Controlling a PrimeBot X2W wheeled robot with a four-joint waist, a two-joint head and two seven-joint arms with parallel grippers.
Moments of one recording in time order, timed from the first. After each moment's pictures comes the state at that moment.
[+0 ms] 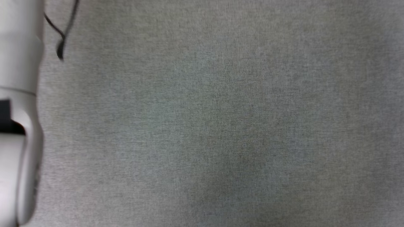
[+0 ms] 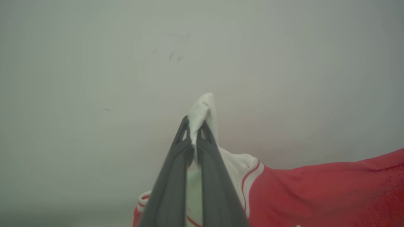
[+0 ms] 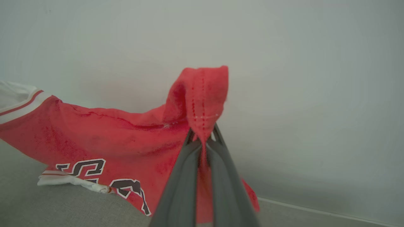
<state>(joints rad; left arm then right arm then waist) -1.58 0.27 -0.33 0.97 -0.55 -0.05 -0.24 -1.60 -0.20 0.34 1.00 0.45 0.13 0.02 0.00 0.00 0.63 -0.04</state>
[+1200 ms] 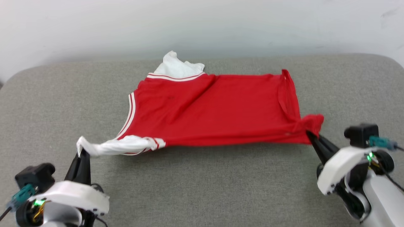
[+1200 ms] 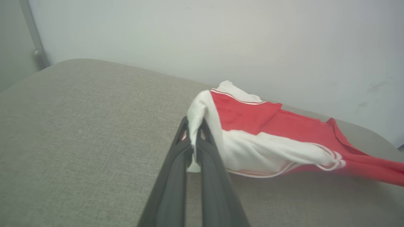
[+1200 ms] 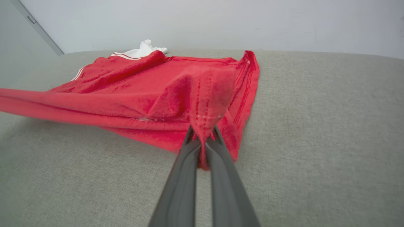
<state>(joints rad) -0.05 0.40 -0.17 0.01 -0.70 0.21 -0.09 -0.39 -0.36 0.37 0.47 0.58 0.13 0.00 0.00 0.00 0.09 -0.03</state>
